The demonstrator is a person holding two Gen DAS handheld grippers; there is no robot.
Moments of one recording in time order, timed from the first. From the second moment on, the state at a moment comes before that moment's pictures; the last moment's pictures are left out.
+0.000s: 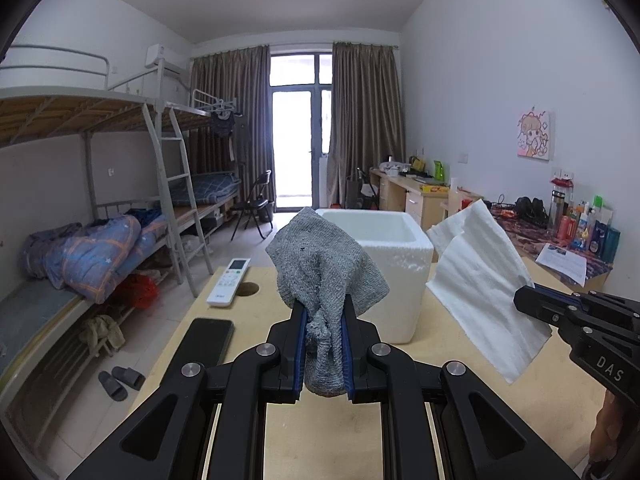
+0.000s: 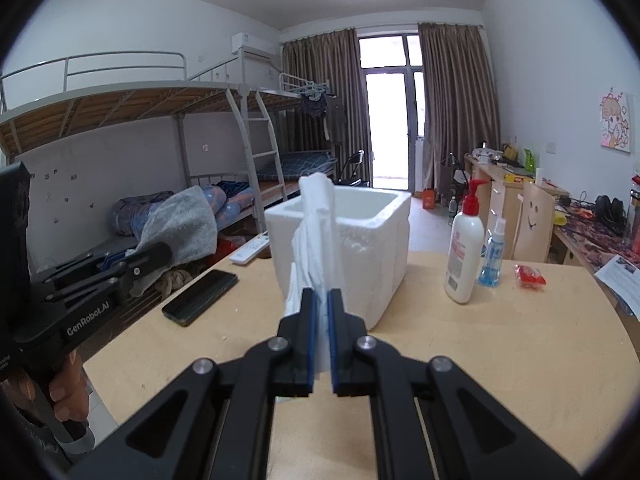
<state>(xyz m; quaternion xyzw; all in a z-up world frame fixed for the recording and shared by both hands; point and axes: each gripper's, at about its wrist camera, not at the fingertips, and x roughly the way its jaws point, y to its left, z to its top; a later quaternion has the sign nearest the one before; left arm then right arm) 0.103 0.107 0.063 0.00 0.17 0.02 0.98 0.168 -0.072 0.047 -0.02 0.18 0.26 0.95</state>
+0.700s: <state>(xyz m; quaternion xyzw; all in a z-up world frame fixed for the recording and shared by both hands) 0.167 0.118 0.092 -0.02 0.20 0.01 0.98 0.218 -0.052 0.086 -0.02 0.18 0.25 0.95</state>
